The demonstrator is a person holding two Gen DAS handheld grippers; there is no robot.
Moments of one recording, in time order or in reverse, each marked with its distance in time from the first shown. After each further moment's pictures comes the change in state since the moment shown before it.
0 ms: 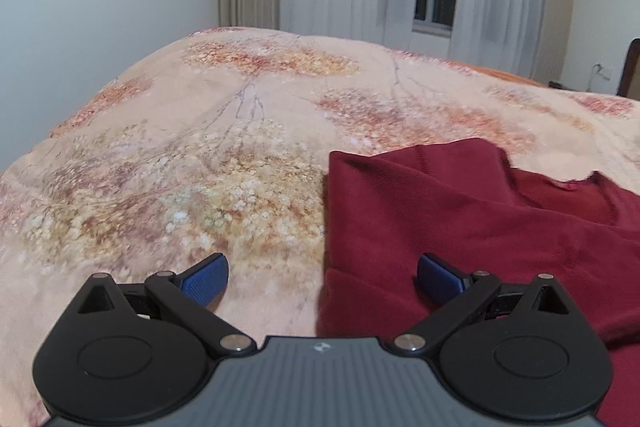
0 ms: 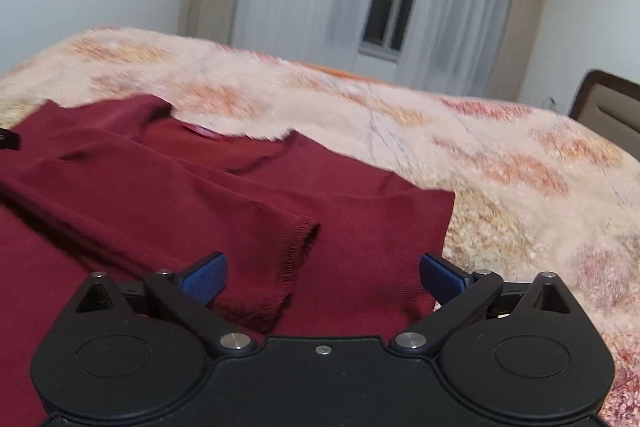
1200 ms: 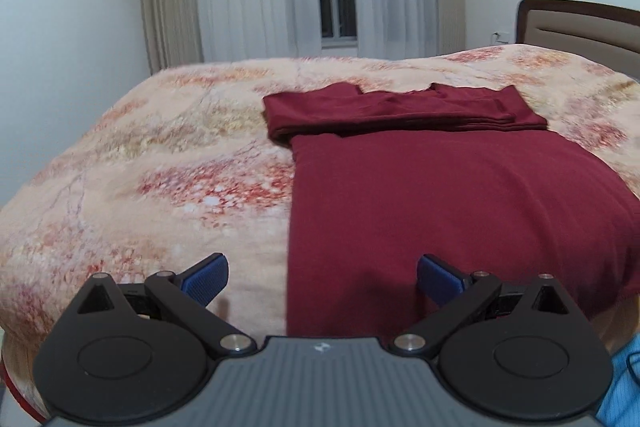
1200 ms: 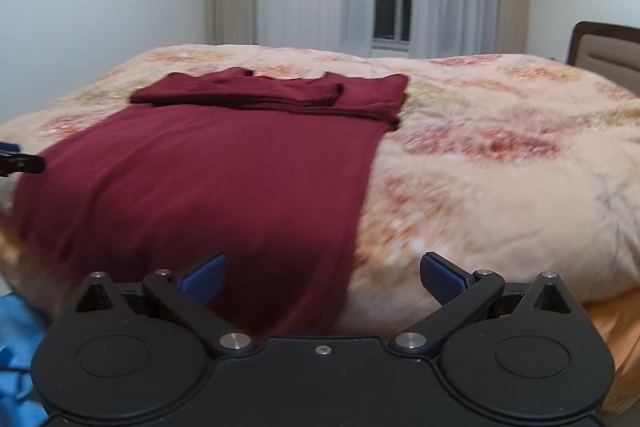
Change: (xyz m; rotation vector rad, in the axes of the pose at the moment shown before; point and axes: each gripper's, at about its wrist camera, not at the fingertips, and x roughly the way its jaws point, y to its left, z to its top) left arm -0.226 0.008 -0.175 0.271 -0.119 -0.153; right arm -0.243 0.006 -0.174 0.145 -0.005 0.137
